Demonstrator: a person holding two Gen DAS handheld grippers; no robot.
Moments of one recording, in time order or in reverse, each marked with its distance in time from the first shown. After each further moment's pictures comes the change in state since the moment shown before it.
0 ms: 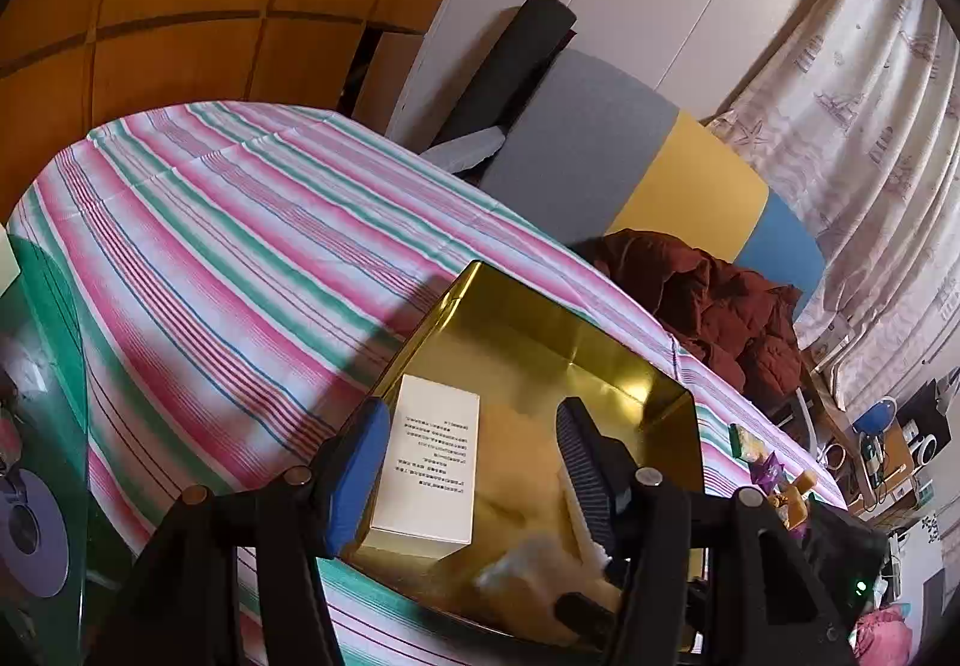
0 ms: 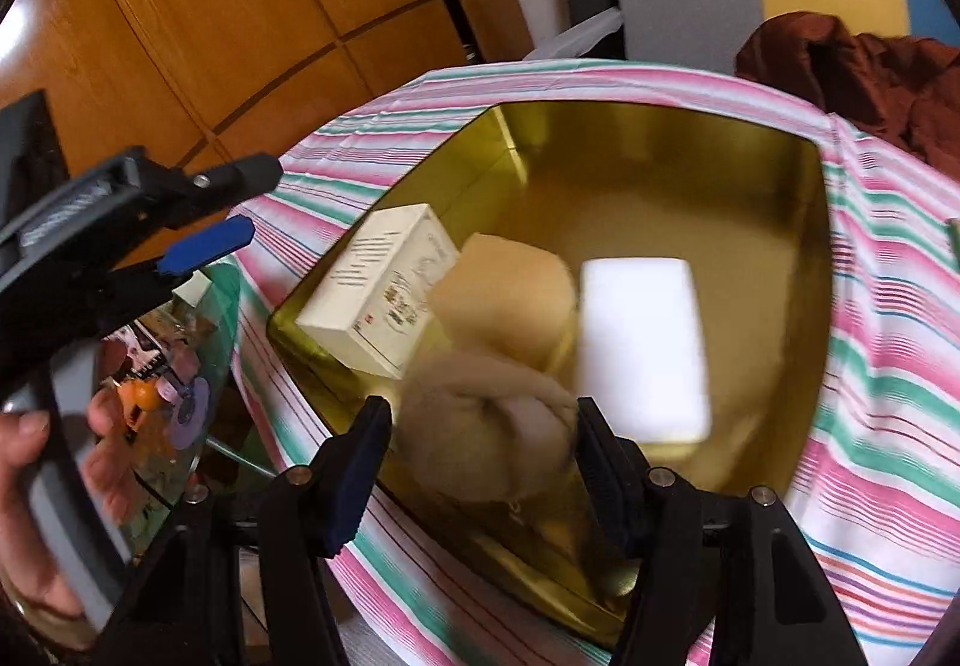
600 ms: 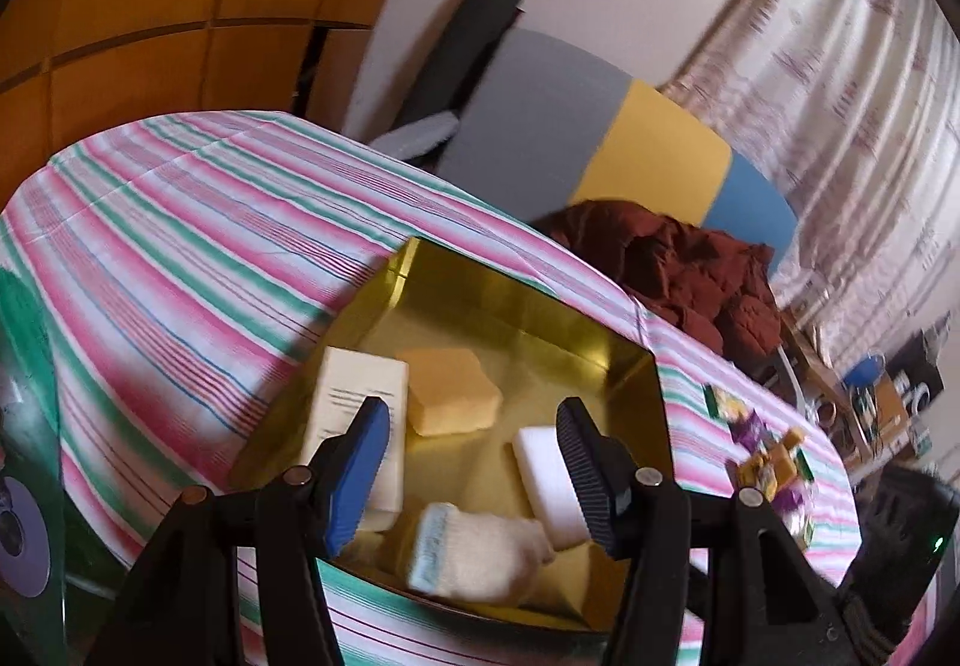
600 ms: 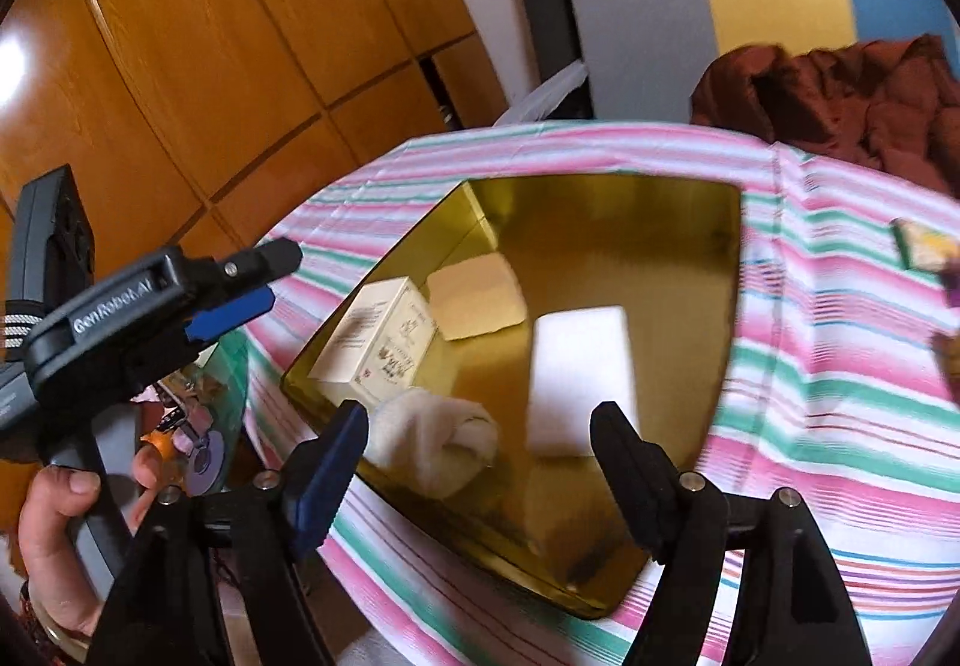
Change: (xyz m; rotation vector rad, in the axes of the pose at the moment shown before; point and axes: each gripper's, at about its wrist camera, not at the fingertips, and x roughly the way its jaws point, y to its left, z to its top) left arm 0.004 -0.041 -0.019 0.107 0.042 -0.056; right arm -0.074 -0.015 -0.009 0.039 -0.182 -0.087
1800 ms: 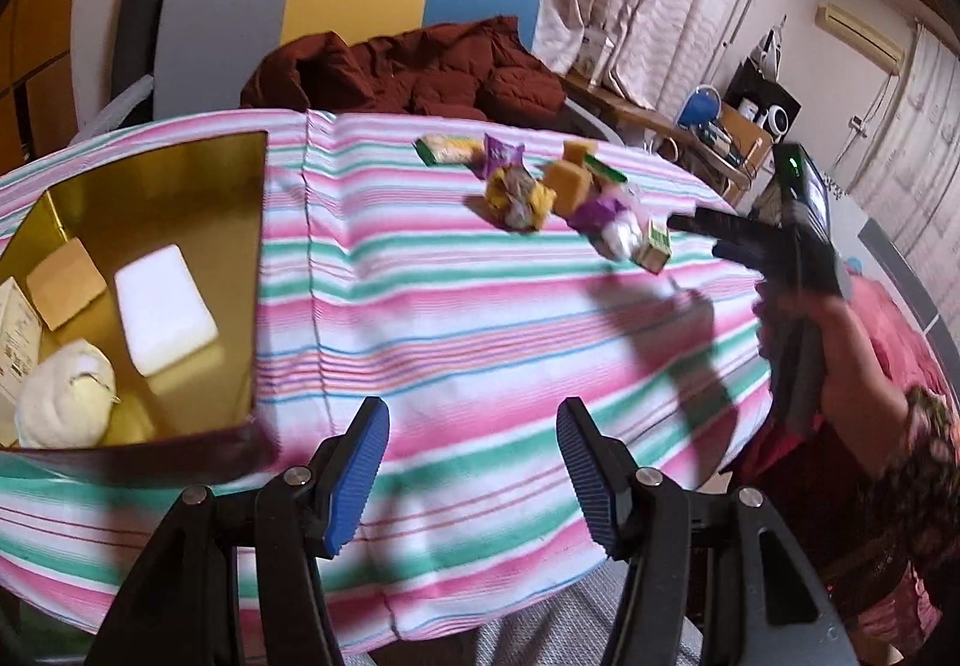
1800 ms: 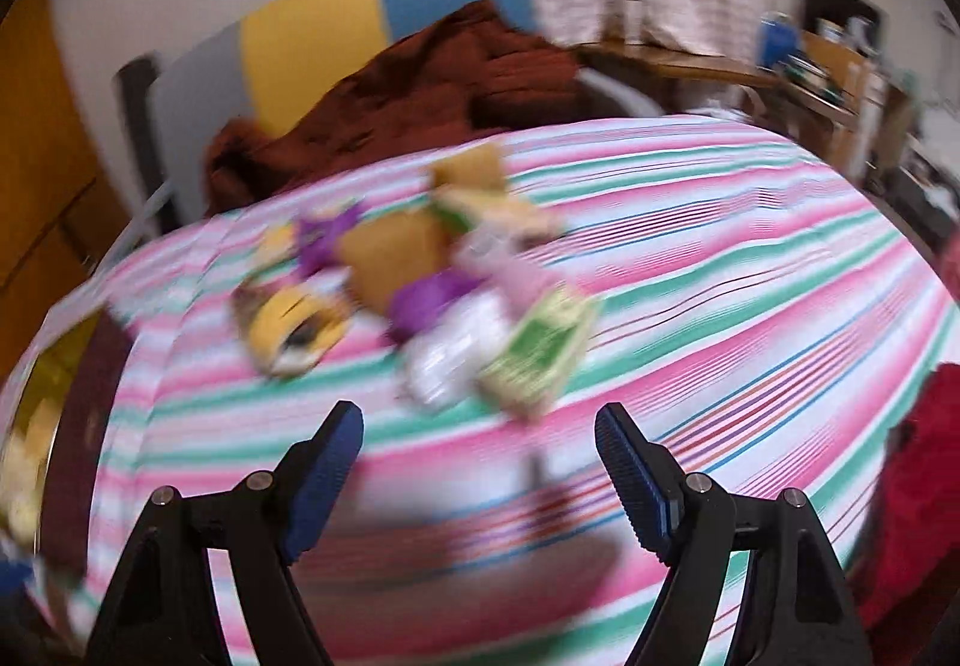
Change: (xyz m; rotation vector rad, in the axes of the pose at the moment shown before) left arm 0.007 -0.182 -0.157 0.521 0.289 -0.329; right arm -0.194 -0.302 -0.072 0.475 -0.156 -0.736
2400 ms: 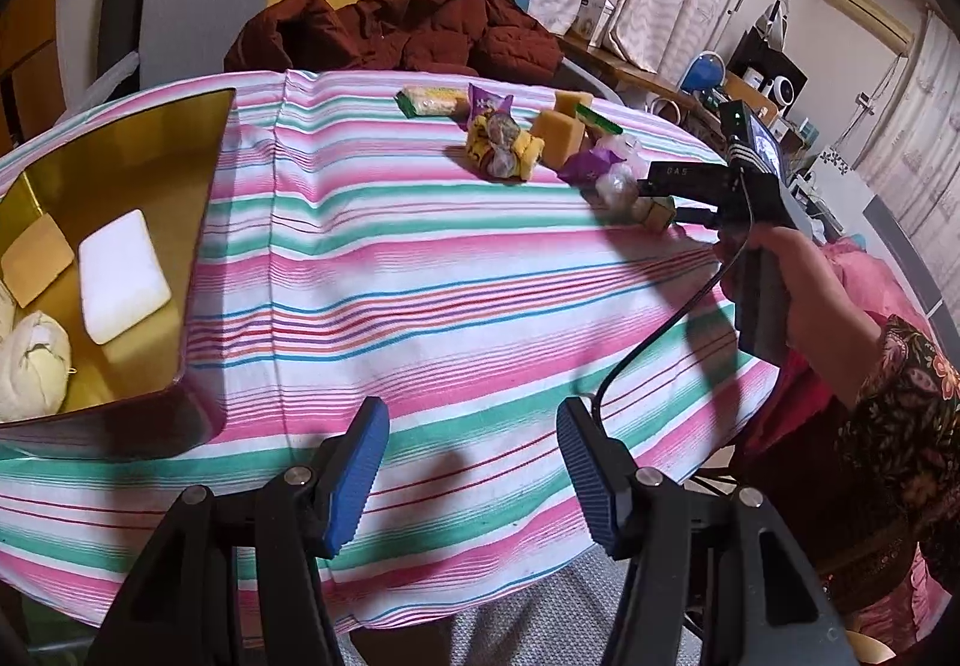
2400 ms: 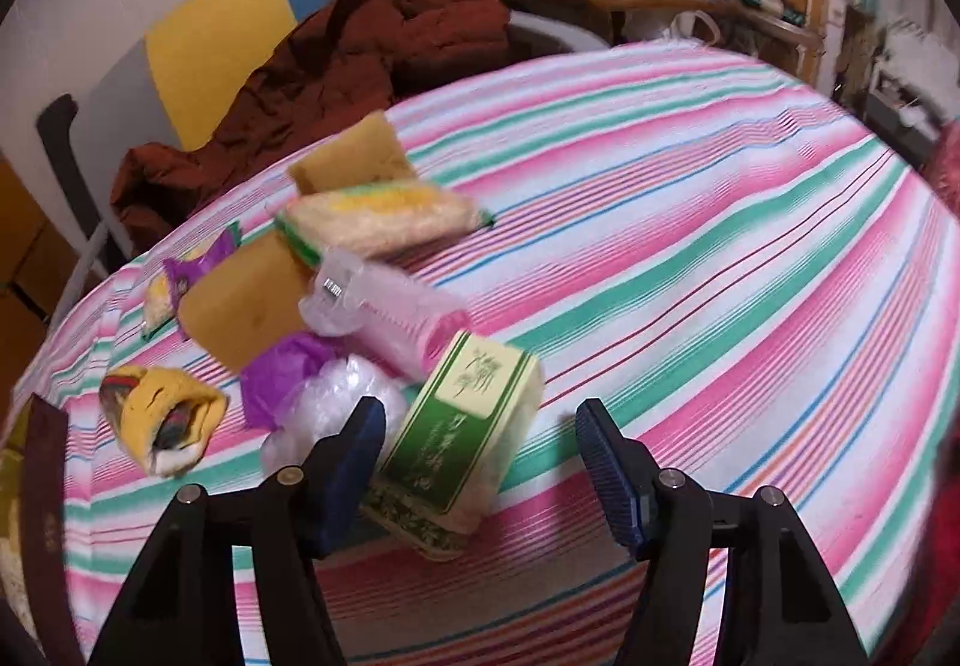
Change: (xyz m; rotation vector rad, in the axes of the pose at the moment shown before) left arm 0.027 -0.018 -0.007 0.009 0.093 0.009; right arm 0.071 -0.028 0.018 0.090 0.133 -0.023
